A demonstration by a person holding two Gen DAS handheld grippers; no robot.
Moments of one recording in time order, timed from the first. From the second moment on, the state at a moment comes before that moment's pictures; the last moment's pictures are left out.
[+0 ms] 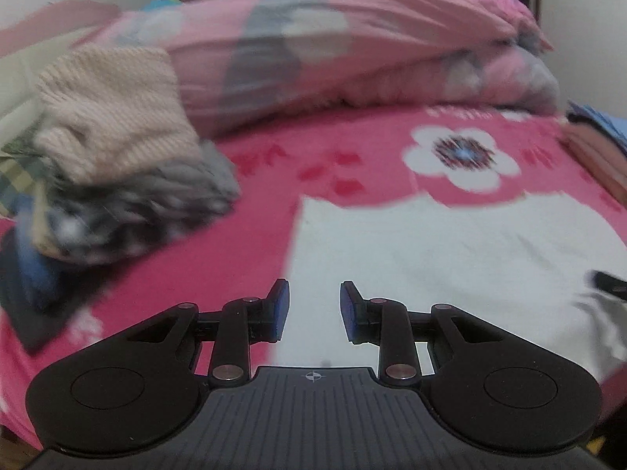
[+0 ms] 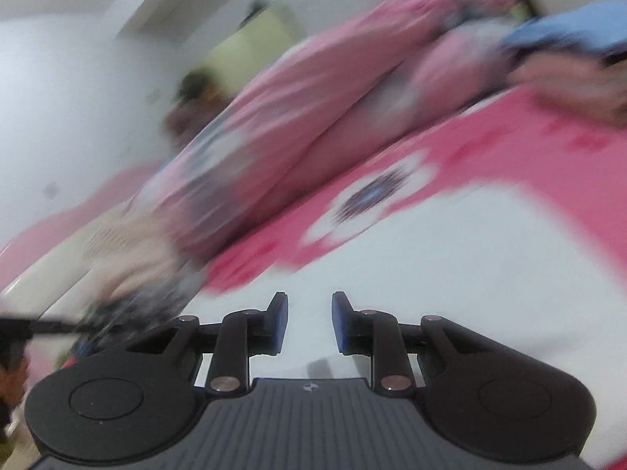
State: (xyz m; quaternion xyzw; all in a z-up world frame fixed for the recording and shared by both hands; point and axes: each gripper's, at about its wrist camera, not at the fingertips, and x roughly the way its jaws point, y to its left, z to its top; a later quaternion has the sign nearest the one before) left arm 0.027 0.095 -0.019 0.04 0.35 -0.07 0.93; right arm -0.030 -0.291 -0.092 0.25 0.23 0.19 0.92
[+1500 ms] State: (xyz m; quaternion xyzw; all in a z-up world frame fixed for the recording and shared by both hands) left arm -0.008 0.099 -0.022 0.07 0.31 -0.05 0.95; right arm -0.059 -0.257 -0.087 0.10 0.18 0.18 0.96
